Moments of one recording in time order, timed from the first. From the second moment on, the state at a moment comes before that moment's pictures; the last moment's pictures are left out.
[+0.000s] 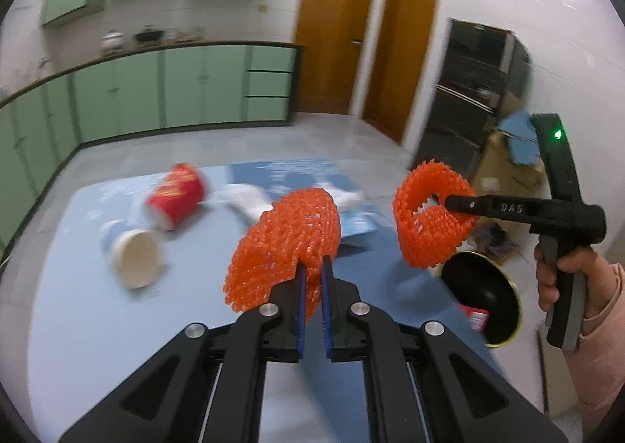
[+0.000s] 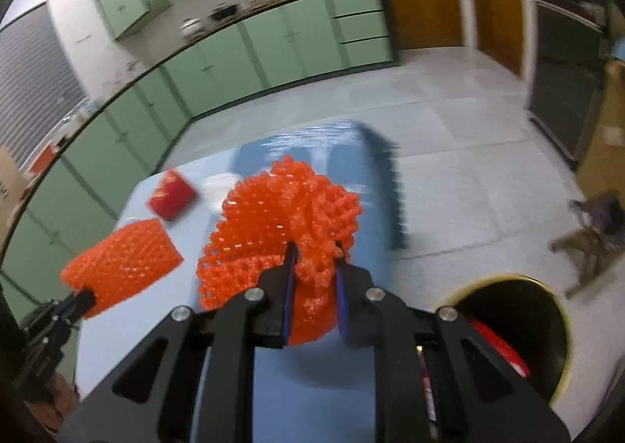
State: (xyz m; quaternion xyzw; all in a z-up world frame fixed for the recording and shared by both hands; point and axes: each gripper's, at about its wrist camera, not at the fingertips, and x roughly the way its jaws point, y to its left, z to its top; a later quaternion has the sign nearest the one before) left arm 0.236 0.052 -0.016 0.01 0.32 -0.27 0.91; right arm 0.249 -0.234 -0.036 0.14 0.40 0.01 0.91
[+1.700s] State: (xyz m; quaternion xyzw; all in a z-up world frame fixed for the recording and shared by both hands) left arm 0.245 -0.078 -0.051 0.06 0.37 -0.32 0.87; right arm 0.159 -0.355 -0.079 0.17 0.41 -0.13 0.89
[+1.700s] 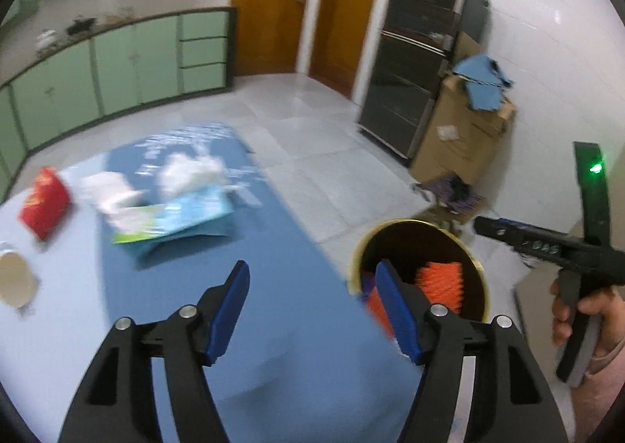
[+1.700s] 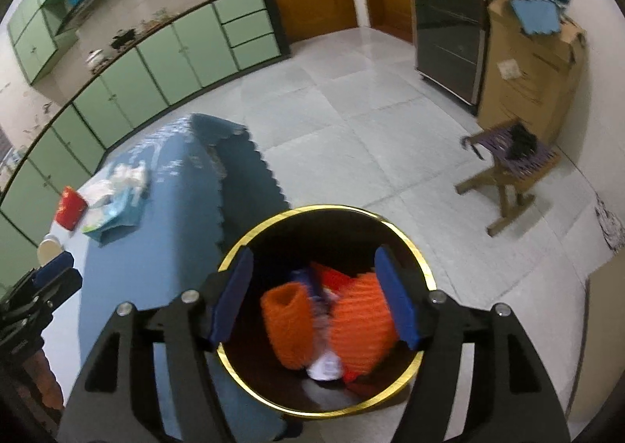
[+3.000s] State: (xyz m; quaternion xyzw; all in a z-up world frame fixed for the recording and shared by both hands) left arm 0.346 0.042 -0.073 0.01 0.38 -0.19 0.90; right arm 0.422 -0.178 -0.118 0.12 0.49 0.08 0.86
